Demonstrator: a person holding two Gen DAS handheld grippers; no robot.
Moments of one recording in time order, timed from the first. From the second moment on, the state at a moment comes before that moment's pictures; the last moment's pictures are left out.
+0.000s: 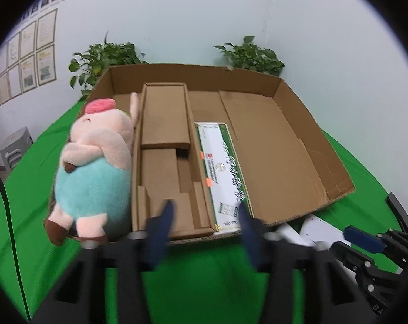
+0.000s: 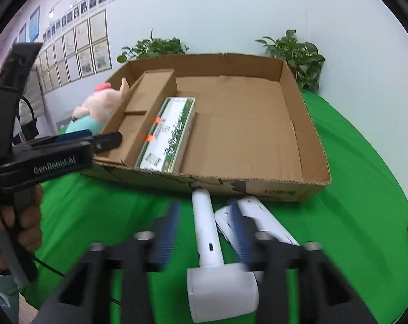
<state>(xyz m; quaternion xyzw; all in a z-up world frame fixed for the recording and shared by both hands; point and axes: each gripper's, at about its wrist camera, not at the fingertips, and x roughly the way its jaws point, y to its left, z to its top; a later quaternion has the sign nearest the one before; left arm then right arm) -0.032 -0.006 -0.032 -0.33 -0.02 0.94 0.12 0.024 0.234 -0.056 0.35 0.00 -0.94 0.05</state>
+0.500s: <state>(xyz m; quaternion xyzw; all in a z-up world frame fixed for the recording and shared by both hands) -0.026 -0.009 -0.036 -0.36 -0.11 0.90 0.24 0.055 0.259 -0.067 0.36 -0.02 -0.92 0.13</state>
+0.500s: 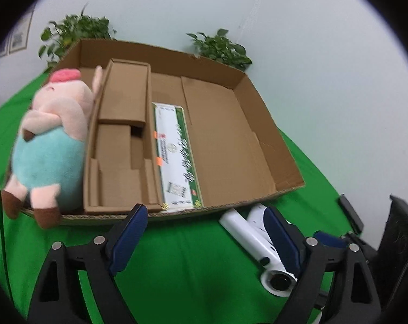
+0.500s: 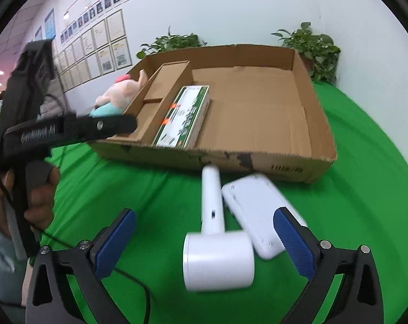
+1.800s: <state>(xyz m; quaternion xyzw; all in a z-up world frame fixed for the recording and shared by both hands) -0.015 0.053 -0.127 -0.52 -0.22 0.74 0.37 0.105 0.248 -0.095 0.45 -0.01 -0.88 0.13</state>
